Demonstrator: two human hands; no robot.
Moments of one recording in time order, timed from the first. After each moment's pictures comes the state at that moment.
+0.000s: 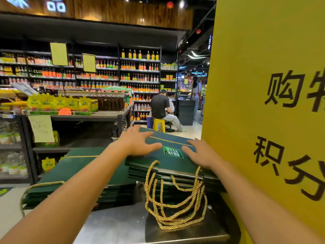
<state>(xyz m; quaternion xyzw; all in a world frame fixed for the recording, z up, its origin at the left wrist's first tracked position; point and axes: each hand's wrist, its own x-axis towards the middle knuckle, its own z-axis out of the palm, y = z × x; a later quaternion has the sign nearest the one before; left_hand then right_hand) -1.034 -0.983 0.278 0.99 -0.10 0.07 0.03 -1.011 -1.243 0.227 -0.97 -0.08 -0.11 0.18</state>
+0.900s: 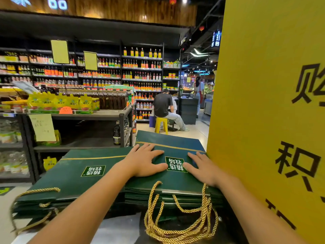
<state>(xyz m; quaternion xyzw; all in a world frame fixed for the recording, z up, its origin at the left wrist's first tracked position) -1.008 -0.993 0.224 0.98 -0.19 0.04 0.03 -0.993 -1.242 0.185 -0.99 -0.08 -0.01 0.14</state>
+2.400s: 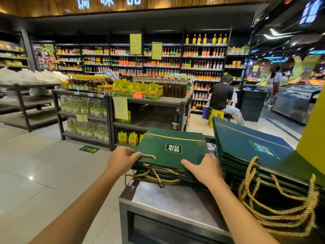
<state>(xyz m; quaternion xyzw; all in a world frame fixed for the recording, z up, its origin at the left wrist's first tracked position) -1.150 -0.742 0.148 0.90 0.19 0.21 0.33 -1.087 -1.002 0.167 -0.92 -0.05 0.00 0.38</state>
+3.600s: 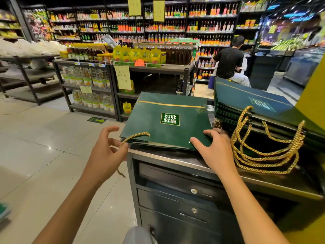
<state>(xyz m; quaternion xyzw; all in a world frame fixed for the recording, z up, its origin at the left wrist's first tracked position) -1.304 -0.805 0.128 0.81 0.20 0.26 0.49 -1.153 -1.056 0.114 -0.90 -0.15 -0.14 0.39</state>
